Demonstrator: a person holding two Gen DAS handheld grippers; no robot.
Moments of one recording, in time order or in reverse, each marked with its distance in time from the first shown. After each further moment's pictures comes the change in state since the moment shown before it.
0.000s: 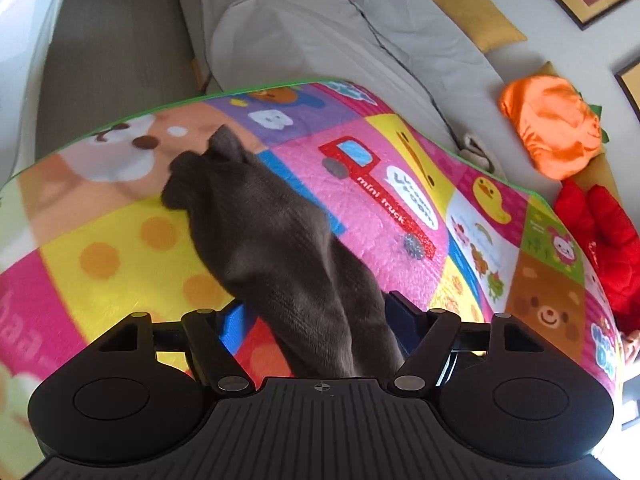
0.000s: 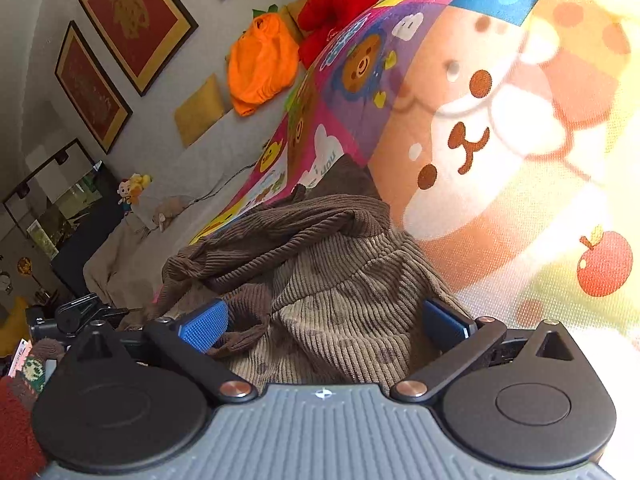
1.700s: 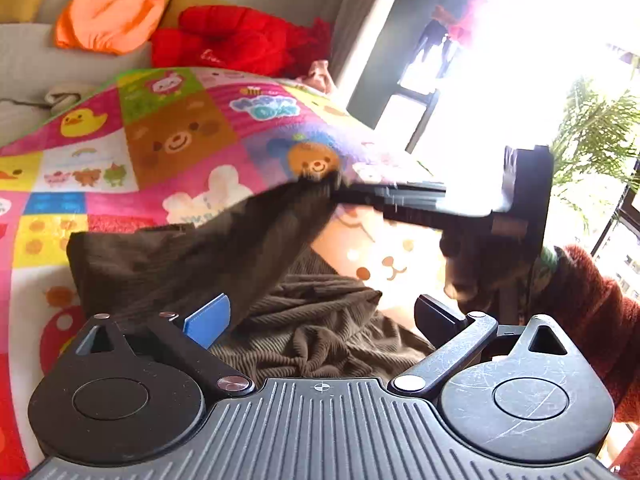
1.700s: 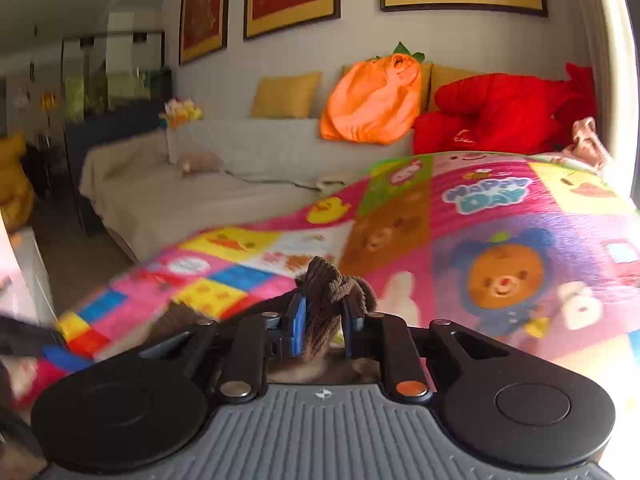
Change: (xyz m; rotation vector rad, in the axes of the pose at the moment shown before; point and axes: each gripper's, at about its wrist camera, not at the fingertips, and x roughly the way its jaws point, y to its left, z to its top) left arm -0.105 -0.141 -0.143 0.962 0.267 -0.757; right arm 0.067 0.122 0.110 -0.695 -0.010 -0.119
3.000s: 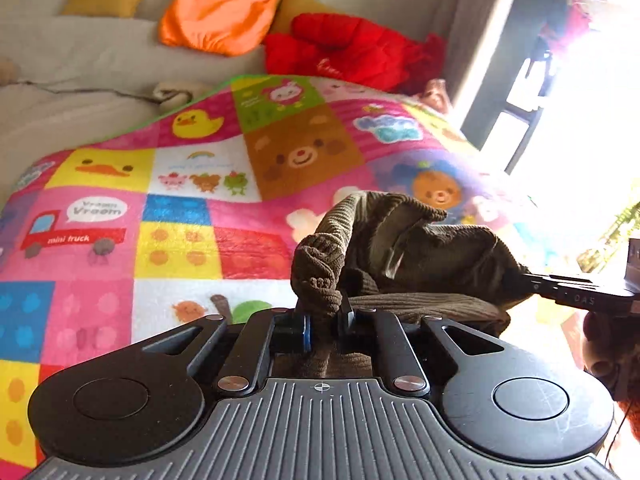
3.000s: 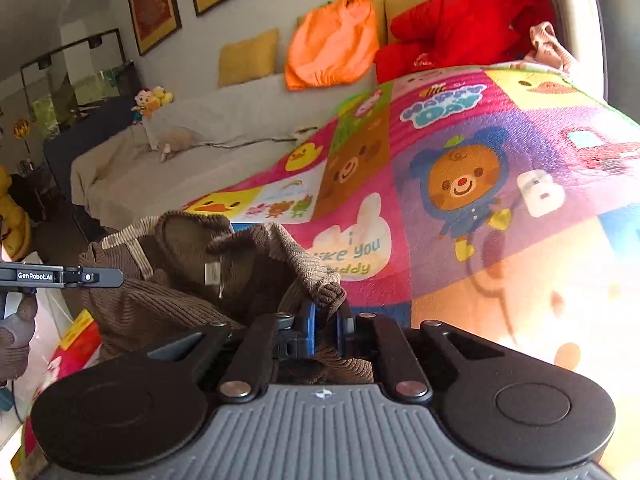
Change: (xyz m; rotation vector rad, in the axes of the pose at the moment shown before) left arm -0.039 0.030 0.026 -0.095 0.001 0.287; right arm -0.032 -0.037 -0.025 0.248 0.111 0.094
